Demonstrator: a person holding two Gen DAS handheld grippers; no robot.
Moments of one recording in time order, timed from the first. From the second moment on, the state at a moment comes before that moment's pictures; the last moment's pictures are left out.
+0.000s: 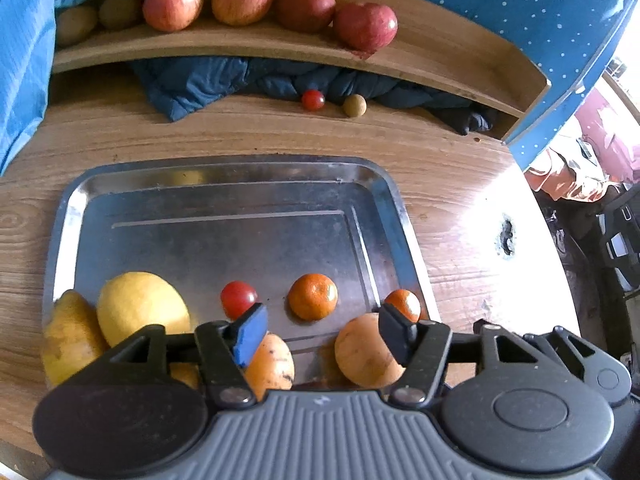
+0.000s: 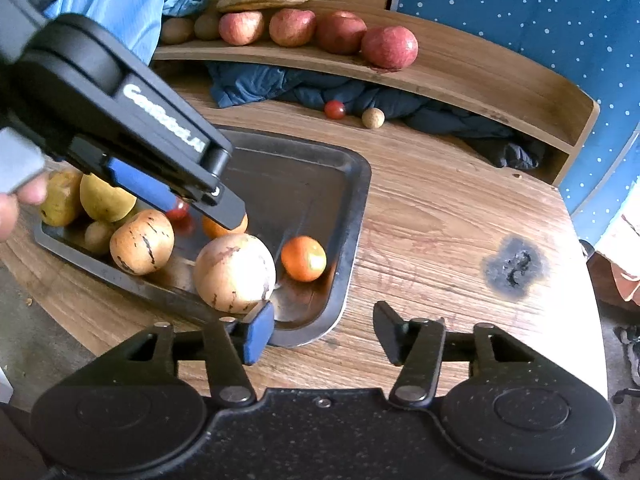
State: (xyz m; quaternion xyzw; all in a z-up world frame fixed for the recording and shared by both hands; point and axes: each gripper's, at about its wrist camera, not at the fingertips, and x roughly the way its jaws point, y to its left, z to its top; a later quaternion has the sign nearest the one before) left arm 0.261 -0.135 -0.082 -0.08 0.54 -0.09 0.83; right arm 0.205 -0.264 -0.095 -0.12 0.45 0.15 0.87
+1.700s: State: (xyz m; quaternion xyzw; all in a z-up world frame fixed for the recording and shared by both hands) left arm 0.231 -0.027 -0.053 0.01 0.59 0.06 0.81; right arm 0.229 -0.222 -0.071 -0.07 0.44 0.27 0.86
